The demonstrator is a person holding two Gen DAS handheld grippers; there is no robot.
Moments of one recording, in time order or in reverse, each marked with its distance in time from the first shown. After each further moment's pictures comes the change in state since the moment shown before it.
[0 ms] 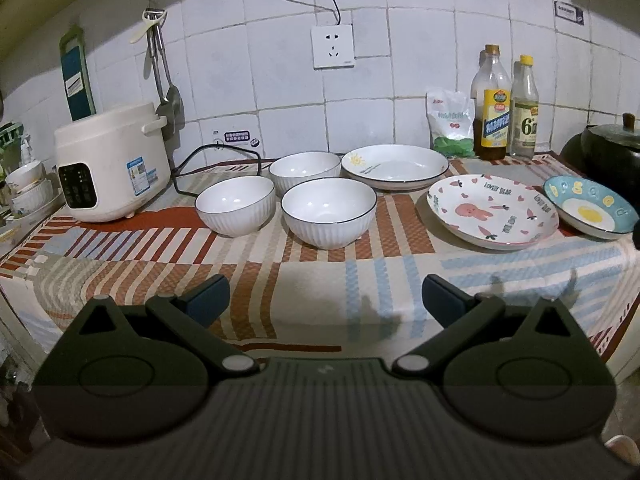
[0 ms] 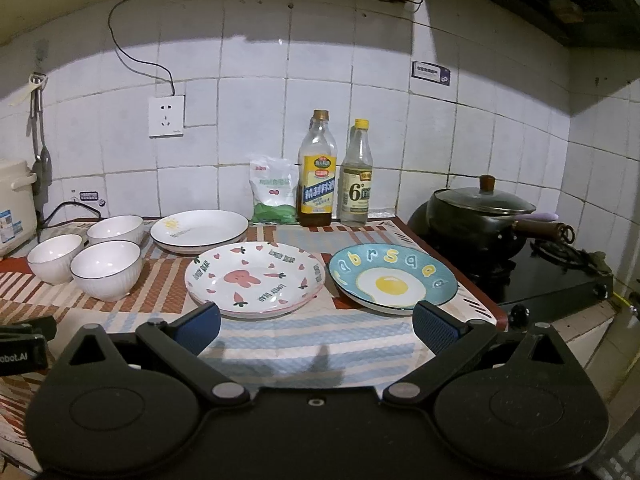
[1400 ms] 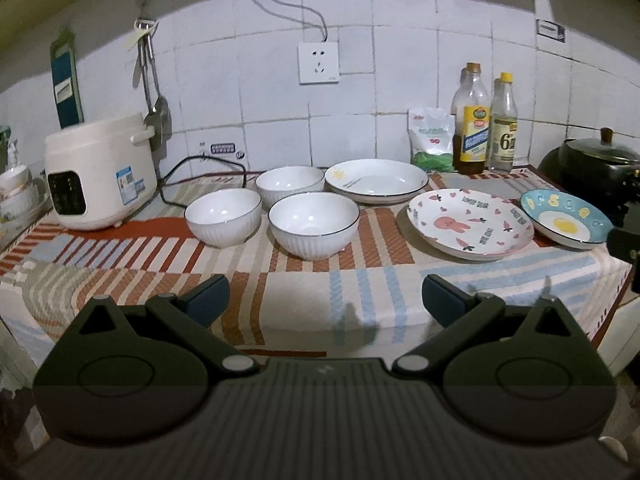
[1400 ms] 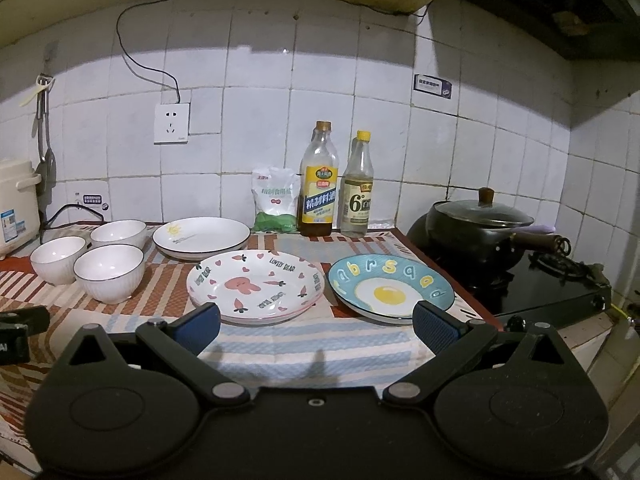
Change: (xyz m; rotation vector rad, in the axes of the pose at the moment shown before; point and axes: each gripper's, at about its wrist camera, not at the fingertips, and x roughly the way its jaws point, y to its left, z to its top) left arm -0.023 0.007 0.003 0.008 -0.036 -0.063; right arm -0.011 -0.004 0.003 -0.020 -0.029 -0.008
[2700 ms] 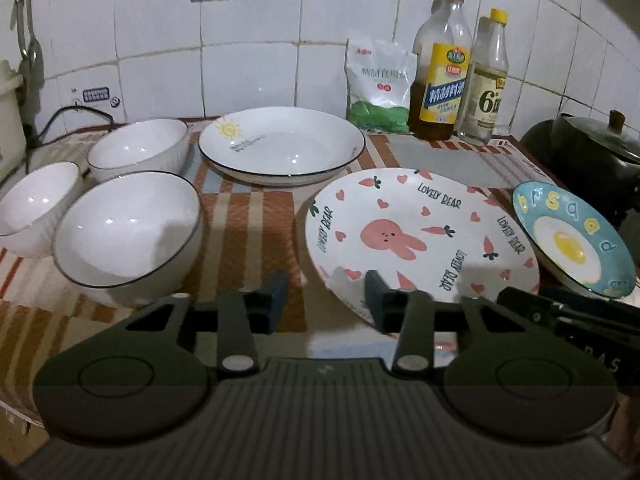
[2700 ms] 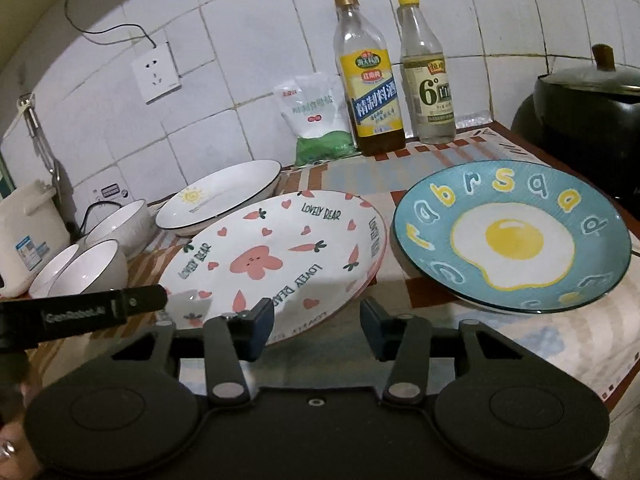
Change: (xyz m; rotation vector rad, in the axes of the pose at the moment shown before) left arm 0.205 -0.089 0.038 -0.064 0.207 -0.173; right arm 0.221 -0.036 -0.020 0.222 0.237 0.349
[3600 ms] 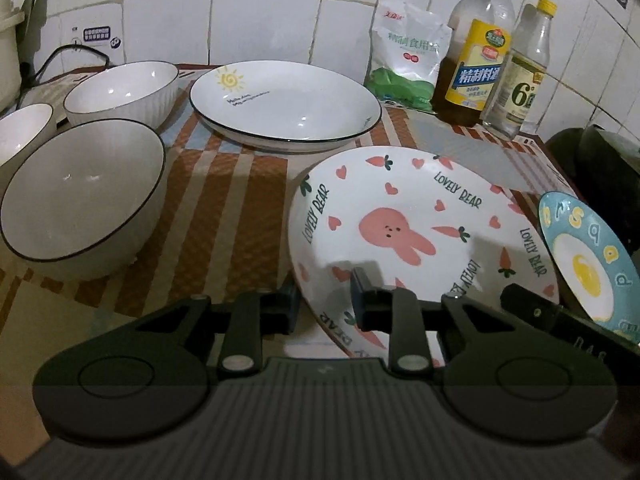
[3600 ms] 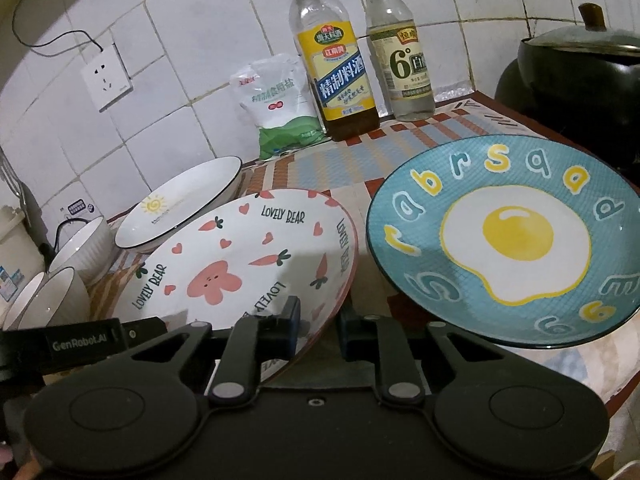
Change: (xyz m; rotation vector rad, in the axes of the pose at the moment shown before) left arm 0.041 -0.005 0.009 -0.136 0.100 0.009; right arm 0.036 -0.022 0.015 0.092 0.046 -0.035
